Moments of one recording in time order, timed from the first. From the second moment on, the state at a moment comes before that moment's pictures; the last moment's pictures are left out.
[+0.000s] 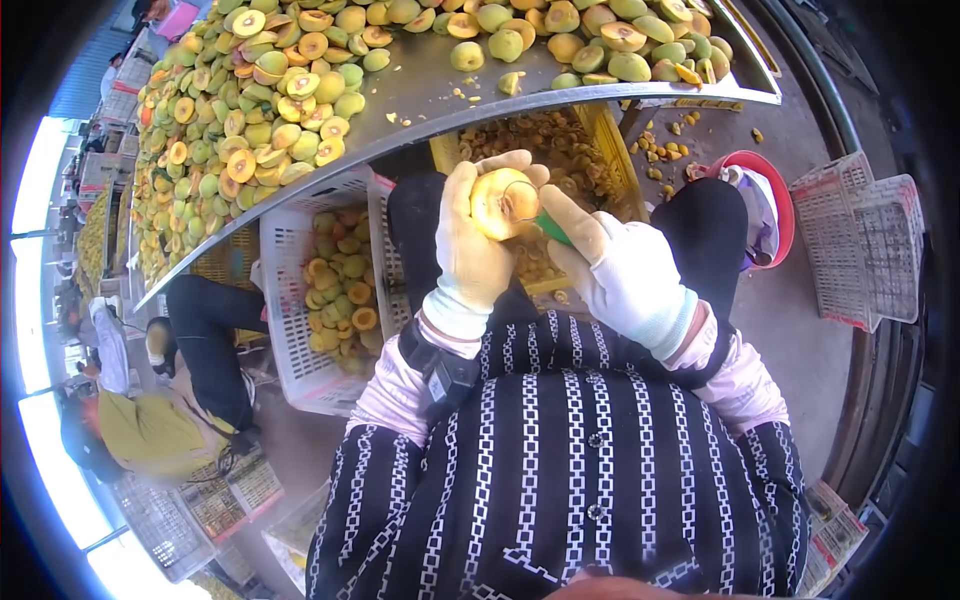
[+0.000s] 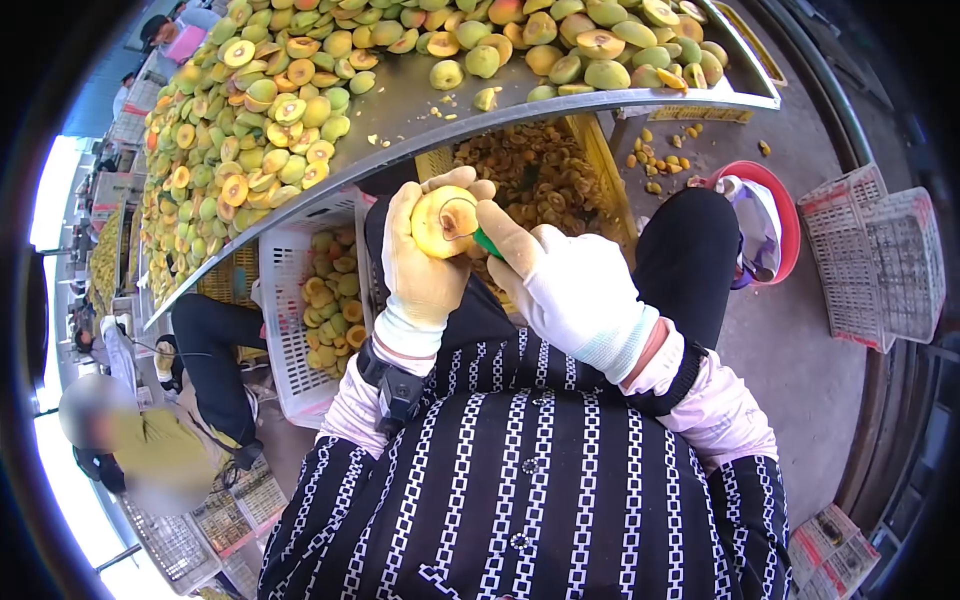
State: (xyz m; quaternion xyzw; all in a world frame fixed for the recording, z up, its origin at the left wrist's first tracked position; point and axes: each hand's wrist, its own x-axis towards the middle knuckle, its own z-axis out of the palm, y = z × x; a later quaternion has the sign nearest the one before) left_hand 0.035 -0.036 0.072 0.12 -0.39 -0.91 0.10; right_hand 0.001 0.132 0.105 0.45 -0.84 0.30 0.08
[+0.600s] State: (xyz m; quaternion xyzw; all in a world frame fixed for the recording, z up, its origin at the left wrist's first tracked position) left_hand 0.056 -0.025 0.081 0.17 -0.49 -0.84 0.14; right_hand 0.036 0.130 0.088 0.45 -0.86 0.25 -0.03
